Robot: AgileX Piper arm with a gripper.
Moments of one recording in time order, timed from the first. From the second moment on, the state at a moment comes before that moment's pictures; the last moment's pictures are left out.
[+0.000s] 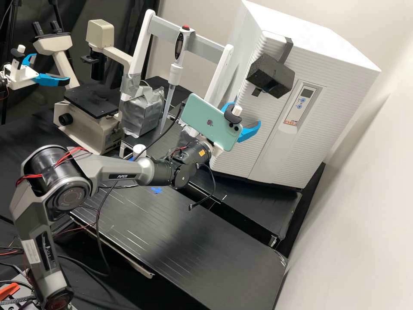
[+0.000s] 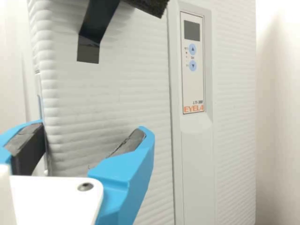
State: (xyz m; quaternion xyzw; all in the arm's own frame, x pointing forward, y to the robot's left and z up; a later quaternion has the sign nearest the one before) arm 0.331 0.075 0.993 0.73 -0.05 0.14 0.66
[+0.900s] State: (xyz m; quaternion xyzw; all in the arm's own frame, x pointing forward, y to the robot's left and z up) arm 0.331 0.071 0.989 0.72 -0.04 0.15 0.67
